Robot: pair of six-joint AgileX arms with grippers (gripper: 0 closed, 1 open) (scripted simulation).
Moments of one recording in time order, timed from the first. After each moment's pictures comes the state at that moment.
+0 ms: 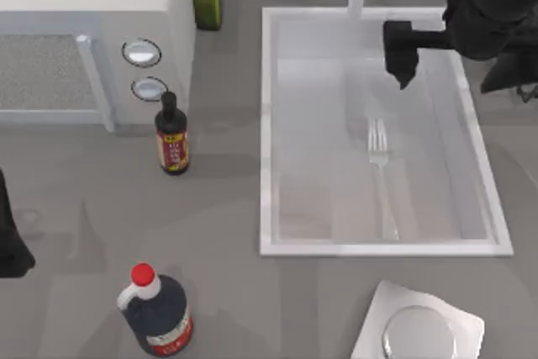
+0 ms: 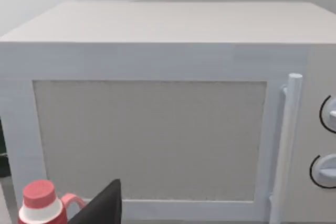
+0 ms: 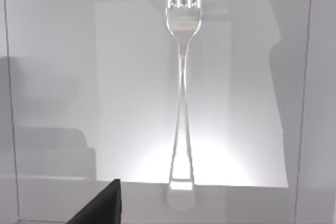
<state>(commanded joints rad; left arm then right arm) 0.00 0.00 0.00 0.00 0.00 0.00 0.31 2.03 1.76 -1.06 0.01 0.33</state>
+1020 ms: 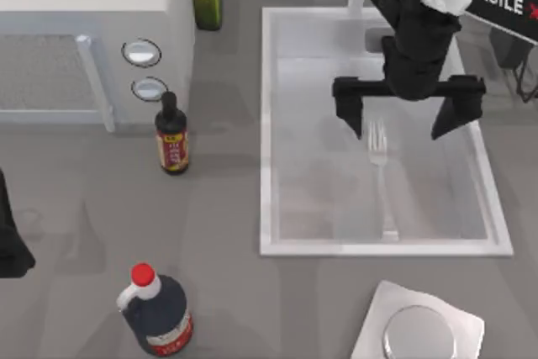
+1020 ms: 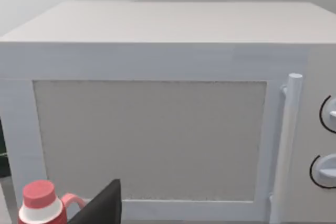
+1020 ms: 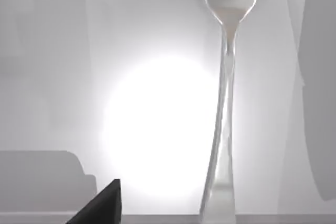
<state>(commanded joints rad) 0.00 0.00 0.00 0.00 0.00 0.00 0.37 2.43 2.04 -1.18 0.01 0.39</state>
